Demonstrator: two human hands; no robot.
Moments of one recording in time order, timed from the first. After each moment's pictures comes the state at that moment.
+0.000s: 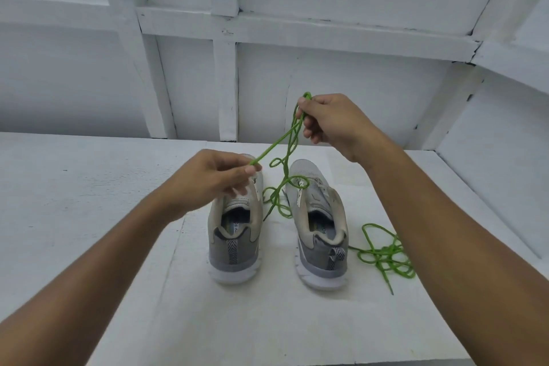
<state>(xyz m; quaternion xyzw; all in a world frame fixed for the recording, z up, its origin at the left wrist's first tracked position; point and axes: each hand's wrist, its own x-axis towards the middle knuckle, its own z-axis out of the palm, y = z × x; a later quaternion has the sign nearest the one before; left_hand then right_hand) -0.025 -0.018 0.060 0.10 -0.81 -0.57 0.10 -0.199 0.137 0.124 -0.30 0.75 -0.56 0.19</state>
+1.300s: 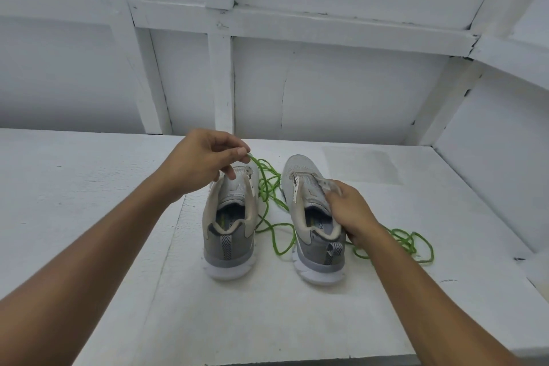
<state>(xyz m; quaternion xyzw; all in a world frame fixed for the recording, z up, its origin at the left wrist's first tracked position) -0.037 -0.020 0.072 0.16 -0.83 -0.51 0.16 -0.183 0.204 -0.012 -0.14 0.84 -0.49 0.18</state>
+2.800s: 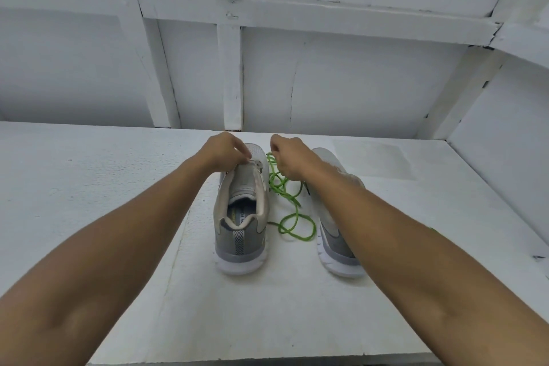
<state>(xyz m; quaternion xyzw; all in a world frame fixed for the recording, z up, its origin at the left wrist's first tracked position) -0.110 -0.068 0.014 0.25 -0.92 -0.31 0.05 -0.204 0.076 0.013 -0.41 0.90 -0.15 0.08</state>
